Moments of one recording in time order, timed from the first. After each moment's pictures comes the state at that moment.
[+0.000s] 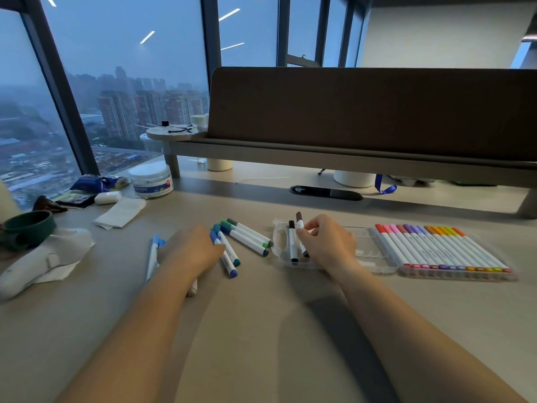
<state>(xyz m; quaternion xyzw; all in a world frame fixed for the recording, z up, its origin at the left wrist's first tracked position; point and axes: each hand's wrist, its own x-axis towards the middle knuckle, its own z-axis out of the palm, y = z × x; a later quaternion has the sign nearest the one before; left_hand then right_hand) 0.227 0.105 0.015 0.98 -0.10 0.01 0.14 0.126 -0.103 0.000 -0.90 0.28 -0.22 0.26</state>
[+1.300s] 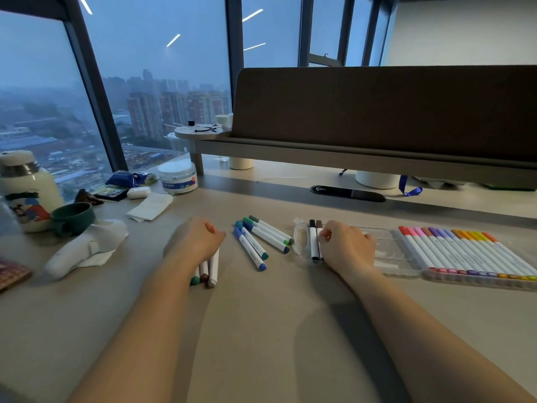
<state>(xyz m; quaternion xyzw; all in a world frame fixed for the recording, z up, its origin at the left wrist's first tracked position) 0.236 0.136 0.018 0.96 -0.05 0.00 0.29 0.126 -0.092 -0.002 -0.93 0.27 -0.20 0.14</state>
